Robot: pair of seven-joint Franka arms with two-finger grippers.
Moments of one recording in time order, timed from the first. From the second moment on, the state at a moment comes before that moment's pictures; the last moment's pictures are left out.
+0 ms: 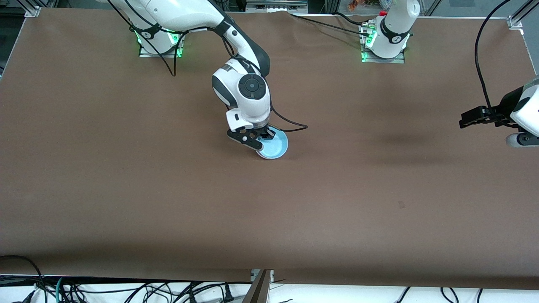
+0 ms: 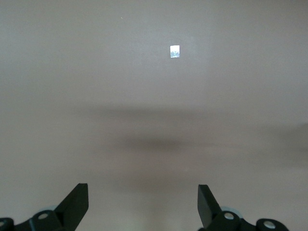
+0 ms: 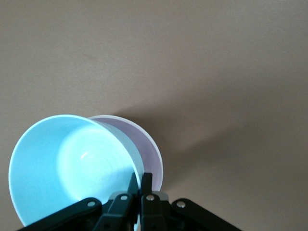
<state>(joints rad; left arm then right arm) 0.11 0.15 -0.06 -1.52 0.02 1.55 -0.04 0.66 0.66 0.13 -1.56 -0.12 2.22 1.28</state>
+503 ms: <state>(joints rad) 0.11 0.15 -0.06 -1.52 0.02 1.55 -0.04 0.66 0.66 0.13 -1.58 -0.14 2.27 1.28</state>
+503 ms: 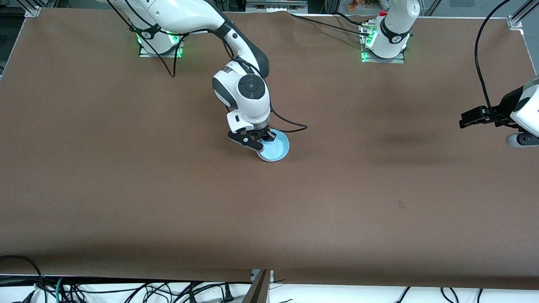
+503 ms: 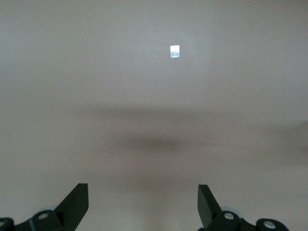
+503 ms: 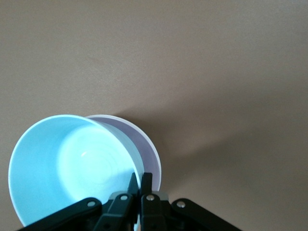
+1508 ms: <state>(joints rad) 0.11 0.15 -0.06 -1.52 0.02 1.55 -0.04 0.66 0.57 0.08 -1.56 -0.16 2.26 1.27</state>
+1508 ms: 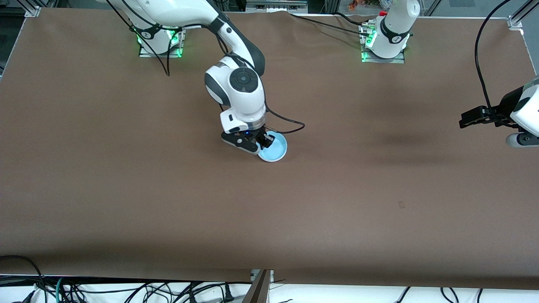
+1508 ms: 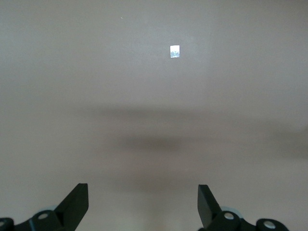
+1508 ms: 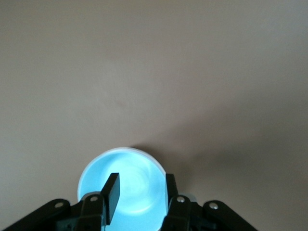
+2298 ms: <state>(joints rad) 0.11 0.15 -0.06 -1.51 0.02 1.55 -0.04 0.54 0.28 -0.10 -1.39 0.07 1.63 0.69</state>
